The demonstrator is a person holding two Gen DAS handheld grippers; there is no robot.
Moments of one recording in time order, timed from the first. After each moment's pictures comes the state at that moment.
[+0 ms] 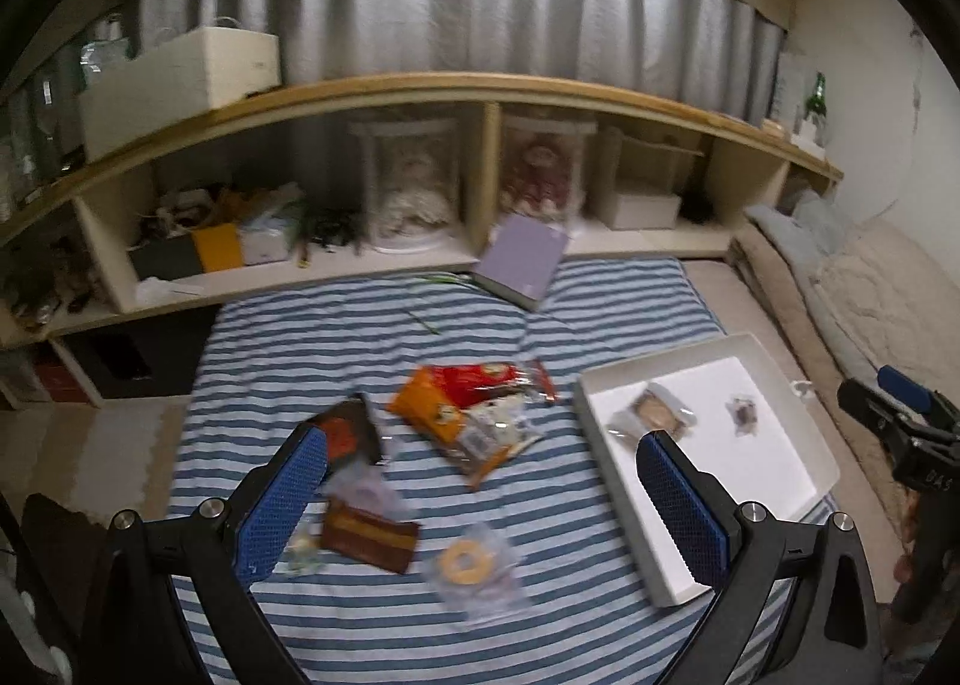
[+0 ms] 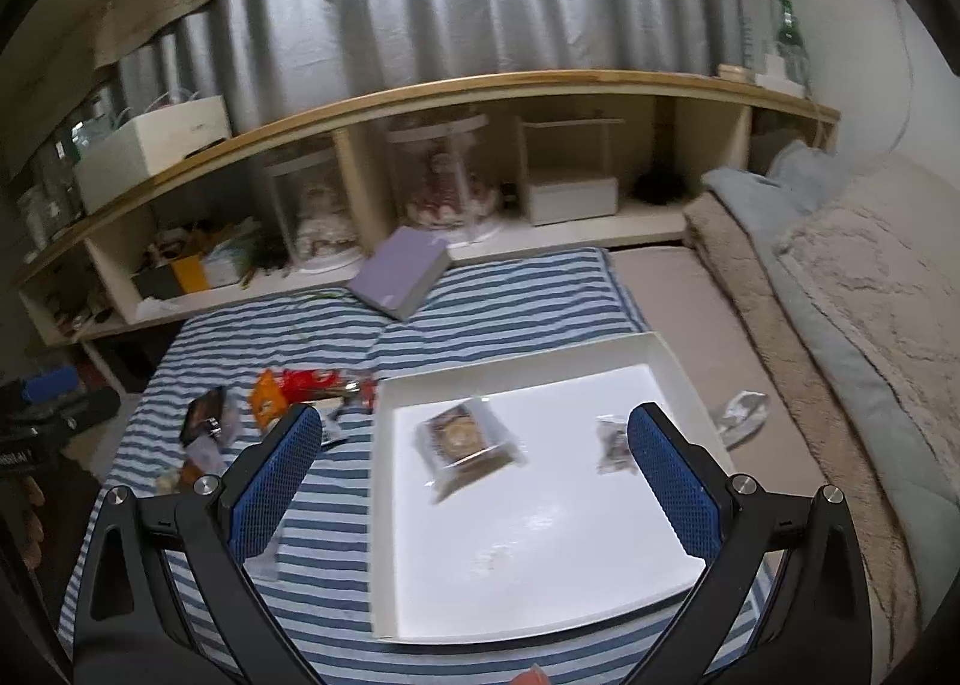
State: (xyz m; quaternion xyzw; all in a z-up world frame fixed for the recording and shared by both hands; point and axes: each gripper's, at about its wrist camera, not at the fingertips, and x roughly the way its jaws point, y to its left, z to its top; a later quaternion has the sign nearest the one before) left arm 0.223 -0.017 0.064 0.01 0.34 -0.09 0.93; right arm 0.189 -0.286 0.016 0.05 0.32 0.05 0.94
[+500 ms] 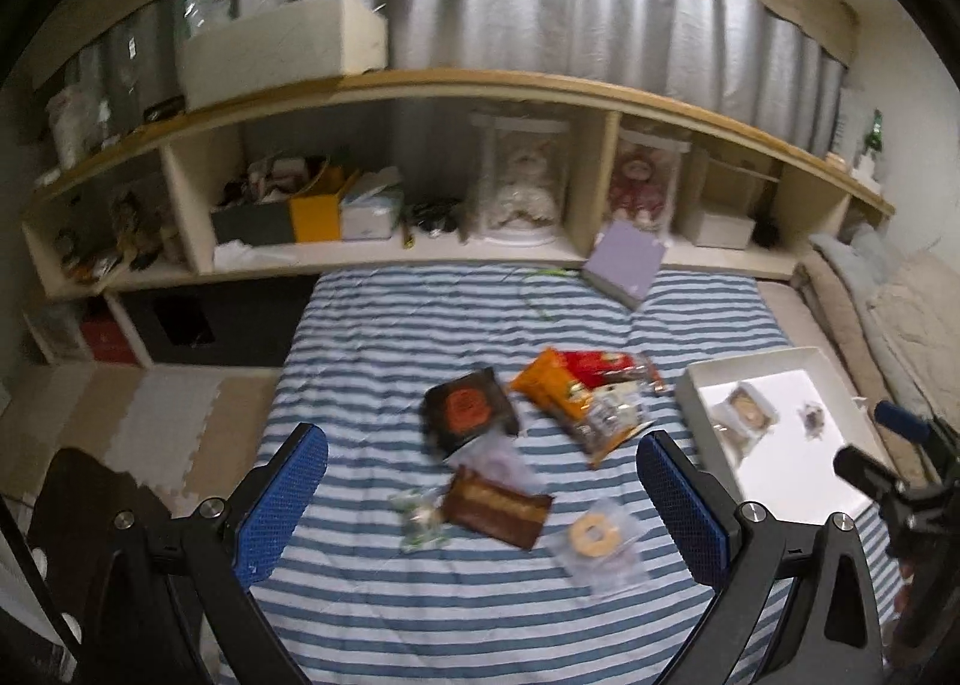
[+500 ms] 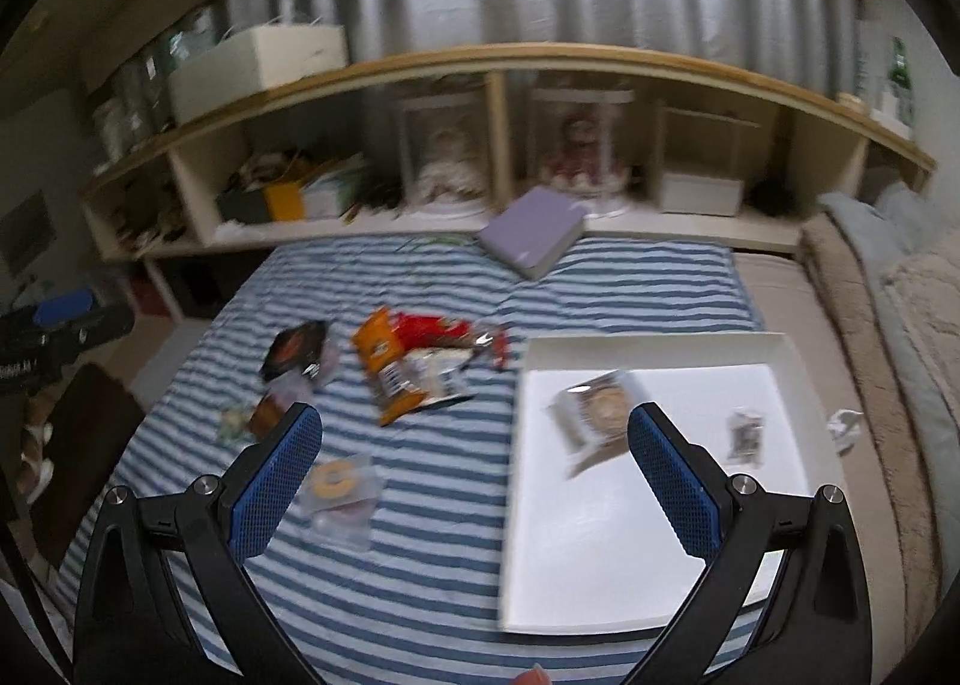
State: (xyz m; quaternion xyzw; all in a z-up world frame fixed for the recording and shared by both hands) left arm 0.185 0.071 0.034 -0.02 0.34 -0.03 0.94; right arm 0.175 -0.177 -0.023 -0.01 0.34 0.16 0.93
